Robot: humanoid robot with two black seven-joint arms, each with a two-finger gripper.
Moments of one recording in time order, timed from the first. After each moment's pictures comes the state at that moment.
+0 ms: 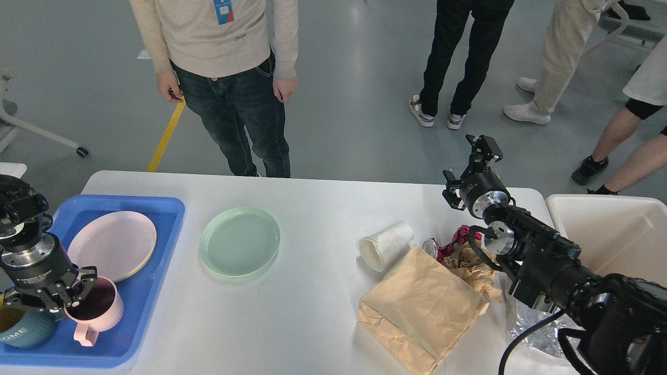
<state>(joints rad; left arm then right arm) -1.29 0.51 1.19 -0.59 -0.01 -0.96 0.22 0.84 -0.05 0.44 0.26 0.03 0.13 0.35</state>
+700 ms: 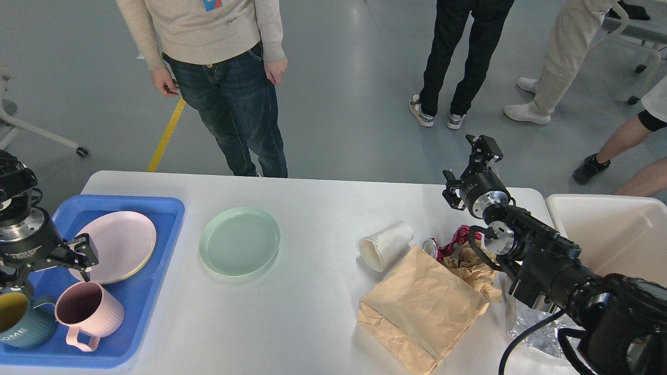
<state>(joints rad) -1.41 0.52 1.25 -0.61 0.00 -0.96 0.21 0.84 -0.05 0.44 0.26 0.03 0.13 0.35</state>
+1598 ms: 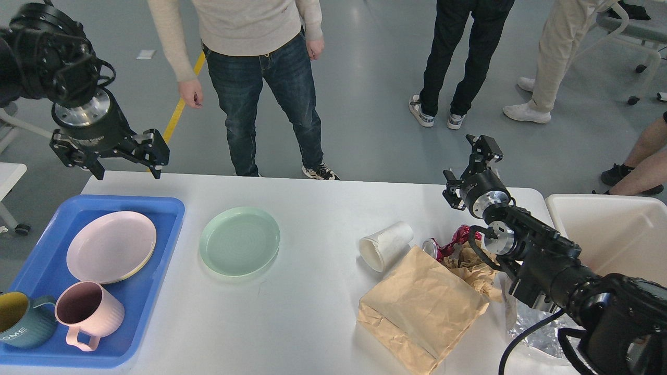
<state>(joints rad) -1.81 0.19 1.56 -0.72 -0.03 -0.96 -0.09 0.84 -0.05 0.44 0.26 0.03 0.13 0.35</state>
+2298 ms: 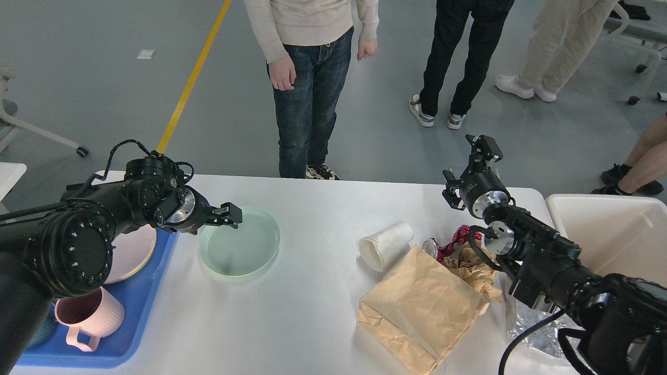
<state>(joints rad) -1.23 0.07 1.22 -0.29 -0.03 -0.63 -0.04 0.84 -0.05 0.44 0.26 0.03 0.13 0.35</state>
